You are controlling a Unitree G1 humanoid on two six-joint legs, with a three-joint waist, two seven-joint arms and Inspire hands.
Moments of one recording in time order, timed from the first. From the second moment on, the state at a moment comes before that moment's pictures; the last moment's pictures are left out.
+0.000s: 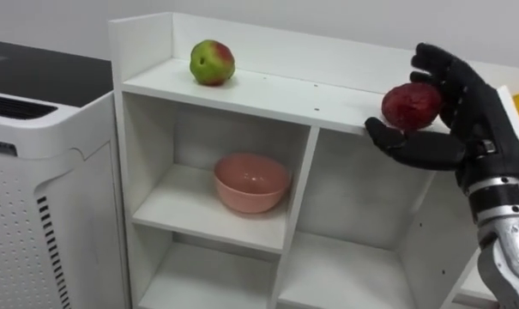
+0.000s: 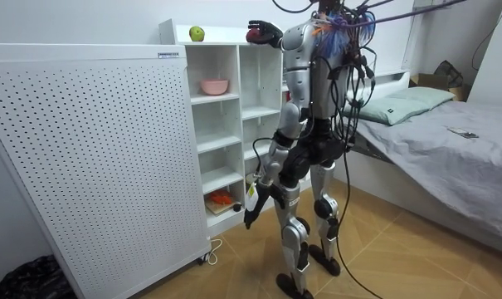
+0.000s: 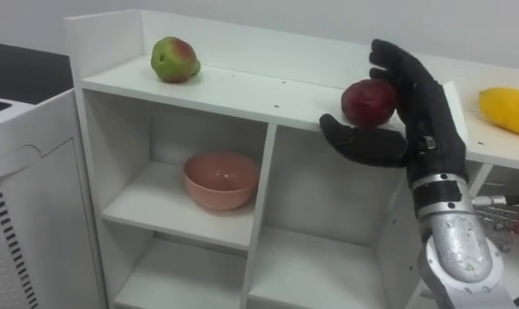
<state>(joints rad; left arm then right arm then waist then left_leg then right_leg) 0.17 0.22 0.06 1.04 0.67 0.13 0.04 -0.50 -0.46 -0.05 0.16 0.17 -0.09 -0.12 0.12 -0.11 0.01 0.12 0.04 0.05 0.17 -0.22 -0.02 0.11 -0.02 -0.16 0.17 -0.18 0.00</state>
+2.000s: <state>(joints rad) 0.04 0.23 -0.13 1.16 0.45 0.10 0.17 -0.23 -0.30 0.20 0.46 0.38 0.03 0.19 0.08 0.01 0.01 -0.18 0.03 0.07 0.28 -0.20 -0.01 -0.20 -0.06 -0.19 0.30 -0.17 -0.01</state>
